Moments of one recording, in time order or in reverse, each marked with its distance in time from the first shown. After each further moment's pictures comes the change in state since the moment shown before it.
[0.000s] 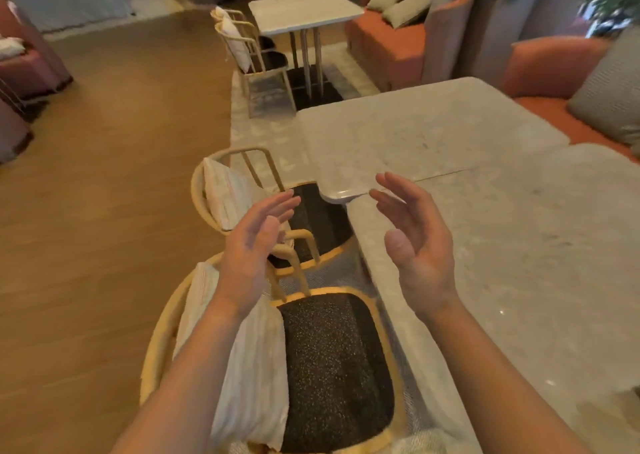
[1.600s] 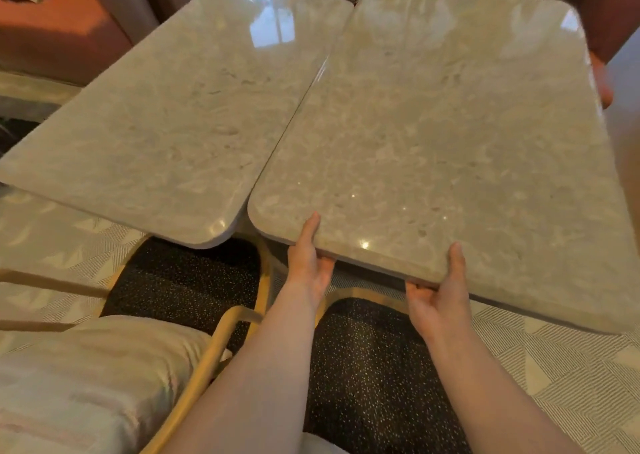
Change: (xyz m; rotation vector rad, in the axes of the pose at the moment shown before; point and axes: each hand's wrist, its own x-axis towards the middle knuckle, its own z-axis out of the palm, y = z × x) left_hand 0.204 -0.357 0.158 -0.491 -0.529 -1.146; right_hand -0.039 0.316 0.036 0.944 1.868 0.162
